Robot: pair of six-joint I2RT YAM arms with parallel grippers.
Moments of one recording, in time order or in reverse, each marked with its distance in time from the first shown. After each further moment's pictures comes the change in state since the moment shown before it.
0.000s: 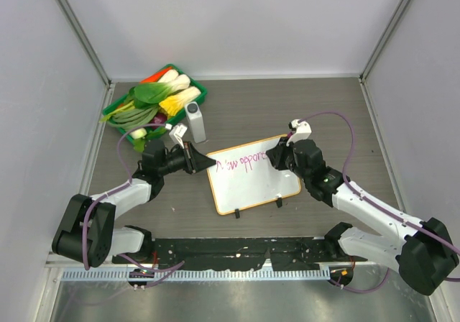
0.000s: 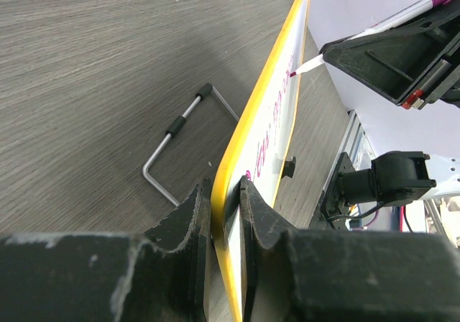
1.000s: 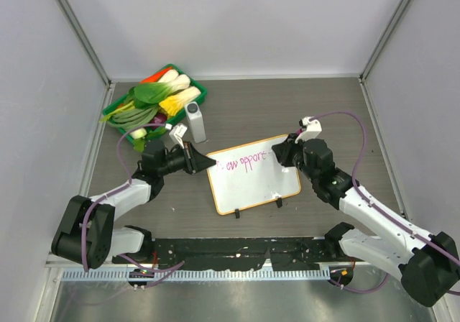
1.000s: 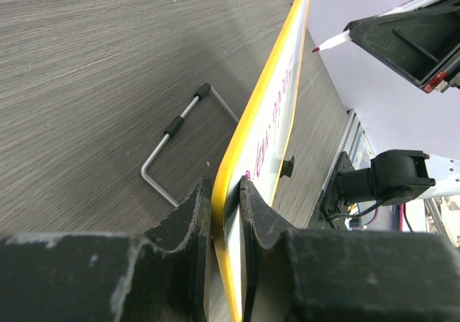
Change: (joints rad) left arm -0.002 -0.011 0.000 -0.006 0.000 0.002; right arm -0.035 -0.087 0.000 -0.012 -0.005 -0.002
